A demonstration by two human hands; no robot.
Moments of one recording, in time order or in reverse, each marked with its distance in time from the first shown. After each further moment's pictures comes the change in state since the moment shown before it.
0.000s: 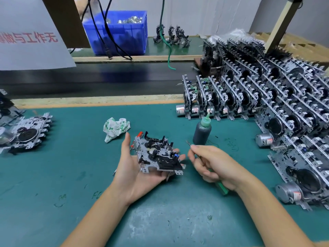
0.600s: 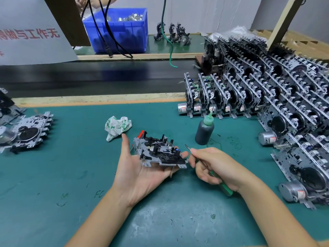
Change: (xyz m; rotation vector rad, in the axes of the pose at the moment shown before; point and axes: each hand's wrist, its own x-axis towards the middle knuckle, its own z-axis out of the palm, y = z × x) left_hand -0.007 -0.001 0.005 -0.222 -0.145 -0.022; right_hand -0.002 -0.001 0.006 -0.117 0.011 0.066
